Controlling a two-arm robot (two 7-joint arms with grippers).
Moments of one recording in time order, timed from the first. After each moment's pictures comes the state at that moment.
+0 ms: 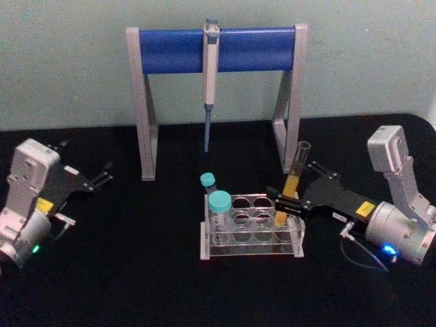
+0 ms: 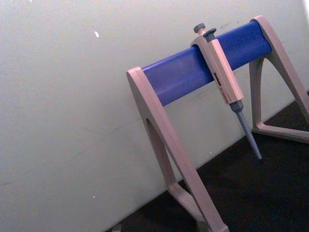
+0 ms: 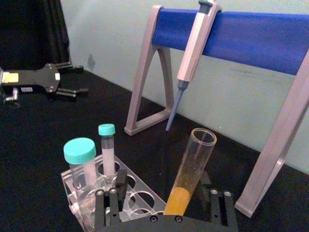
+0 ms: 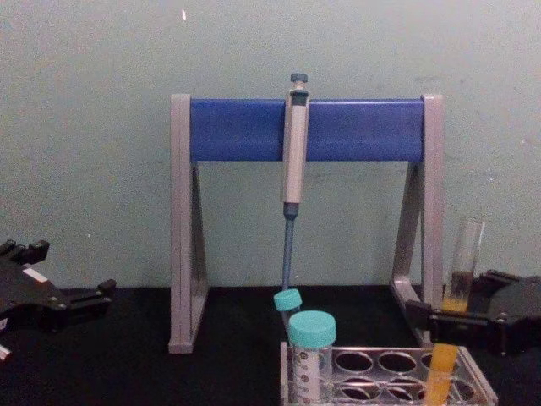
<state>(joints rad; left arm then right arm) -0.20 0.60 0.45 -1.41 -0.25 -0.12 0.03 0.19 0.53 -0.38 -1.49 0.43 0.02 0.52</state>
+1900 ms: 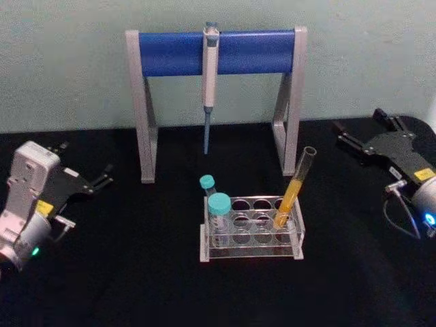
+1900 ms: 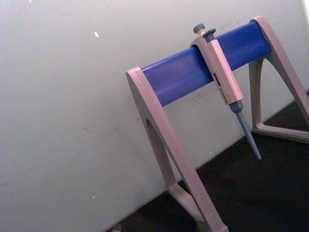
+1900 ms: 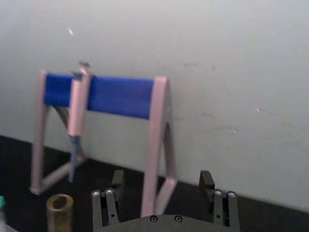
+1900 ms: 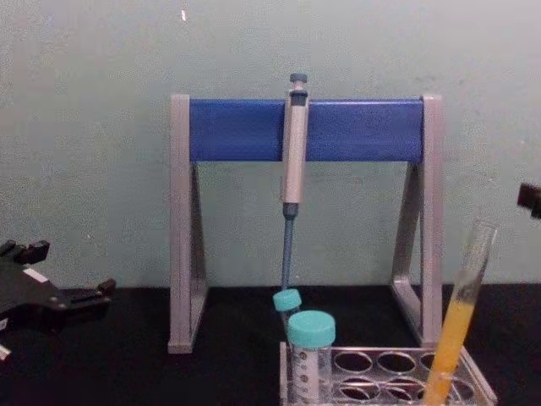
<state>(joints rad) -0.20 0.60 0.45 -1.41 -0.25 -0.12 0.03 0.10 0.46 -0.15 -1.59 0.45 -0.01 0.27</state>
